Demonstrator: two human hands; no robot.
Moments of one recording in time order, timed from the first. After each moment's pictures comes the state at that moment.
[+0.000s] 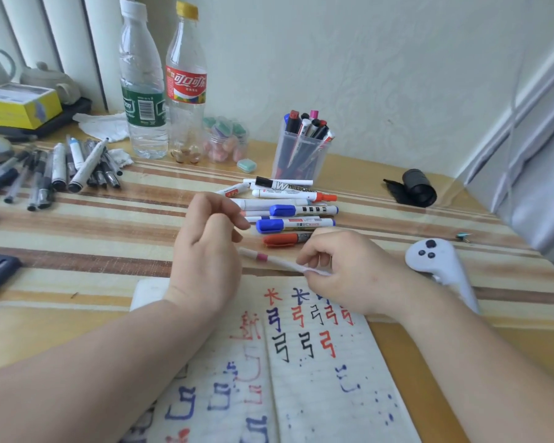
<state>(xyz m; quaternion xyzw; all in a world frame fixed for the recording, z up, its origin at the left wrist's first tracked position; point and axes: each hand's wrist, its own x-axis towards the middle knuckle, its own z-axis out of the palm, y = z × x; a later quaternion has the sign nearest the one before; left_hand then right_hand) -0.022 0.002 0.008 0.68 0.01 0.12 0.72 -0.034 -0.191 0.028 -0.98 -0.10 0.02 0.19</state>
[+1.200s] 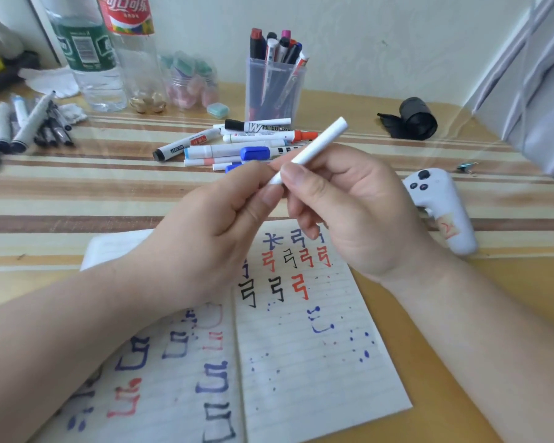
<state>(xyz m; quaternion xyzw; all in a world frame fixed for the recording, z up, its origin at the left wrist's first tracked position) -0.049 -0.009 0.009 0.79 -0.38 0.08 0.47 -0.069 -0.188 0.019 -0.72 -0.14 -0.09 0.67</state>
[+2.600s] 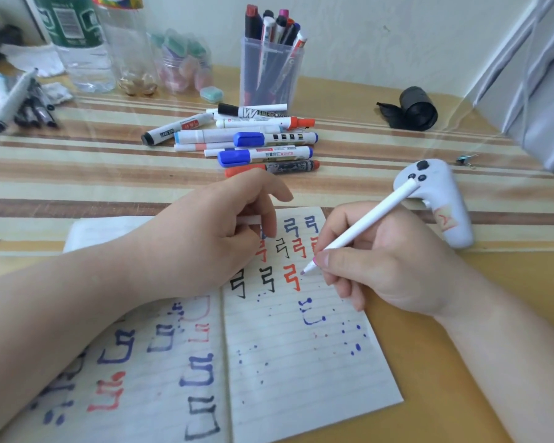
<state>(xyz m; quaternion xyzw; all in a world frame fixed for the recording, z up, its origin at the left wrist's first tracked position) -0.038 -0.006 -0.006 0.83 -0.35 -0.05 0.42 -0.110 -0.228 0.011 -0.81 -0.04 0.08 0.58</state>
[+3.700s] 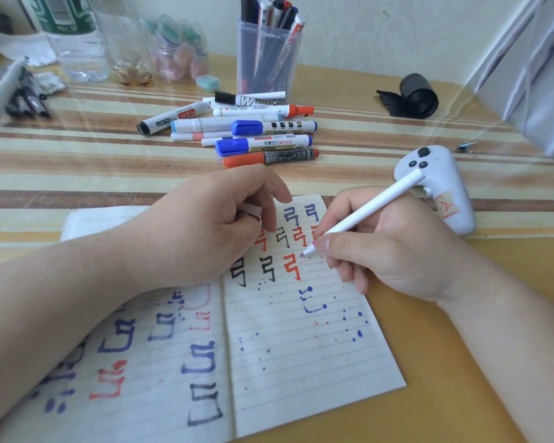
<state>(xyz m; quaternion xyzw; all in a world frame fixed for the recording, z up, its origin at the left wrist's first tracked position) -0.043 -0.007 -0.002 0.85 -0.33 -0.07 0.39 -0.114 -0.225 0.017 -0.83 -0.01 0.07 0.56</state>
